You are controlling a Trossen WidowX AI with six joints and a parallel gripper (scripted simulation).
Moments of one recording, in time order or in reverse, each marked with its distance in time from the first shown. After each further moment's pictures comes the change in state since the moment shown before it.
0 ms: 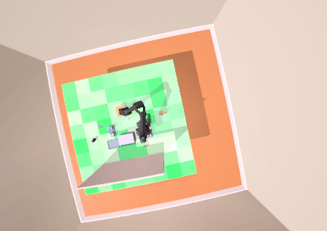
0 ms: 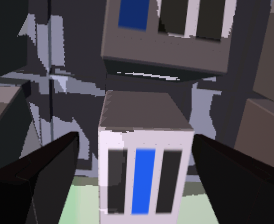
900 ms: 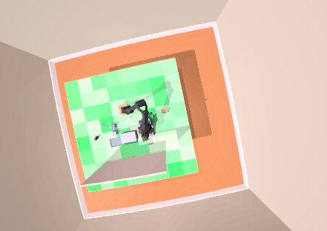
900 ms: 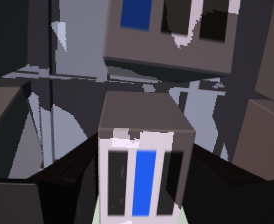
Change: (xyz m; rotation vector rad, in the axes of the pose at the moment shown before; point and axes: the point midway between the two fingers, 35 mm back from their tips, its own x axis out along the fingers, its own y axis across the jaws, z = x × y) arm 0.001 0.001 0.000 0.001 0.000 0.002
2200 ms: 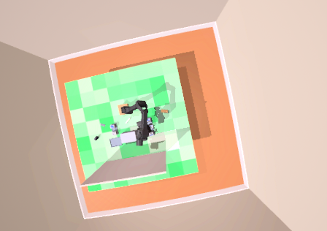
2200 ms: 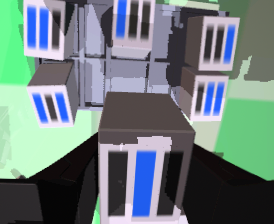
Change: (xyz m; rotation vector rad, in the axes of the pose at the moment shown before) arm -0.129 0.000 0.007 0.041 0.006 -0.013
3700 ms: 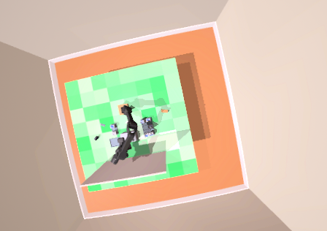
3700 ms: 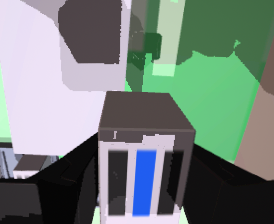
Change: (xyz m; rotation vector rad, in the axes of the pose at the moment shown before) arm -0.029 -0.104 -0.203 0.007 0.042 -0.002
